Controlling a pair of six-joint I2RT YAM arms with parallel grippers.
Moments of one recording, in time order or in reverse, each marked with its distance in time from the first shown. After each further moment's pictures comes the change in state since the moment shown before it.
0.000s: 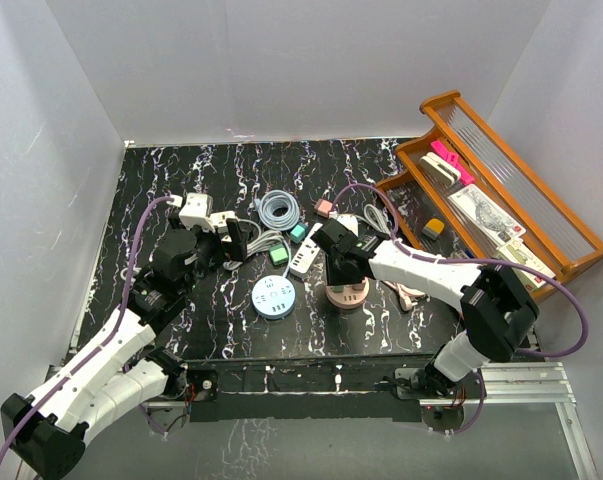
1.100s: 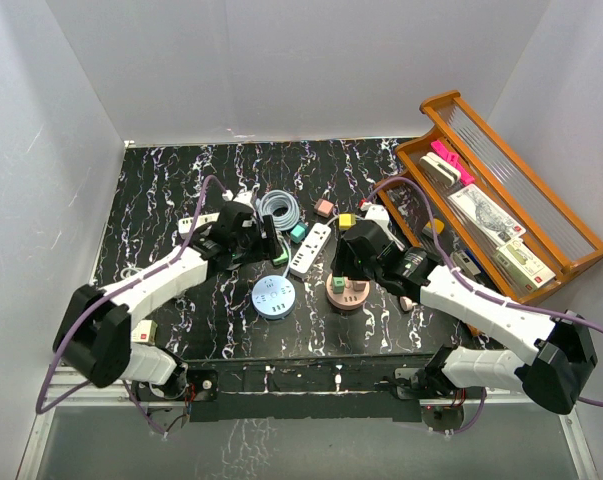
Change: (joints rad) left arm -0.011 0.676 0.258 -0.116 0.274 -0.357; right arm -0.002 -0.383 -0.155 0.160 0.029 0.066
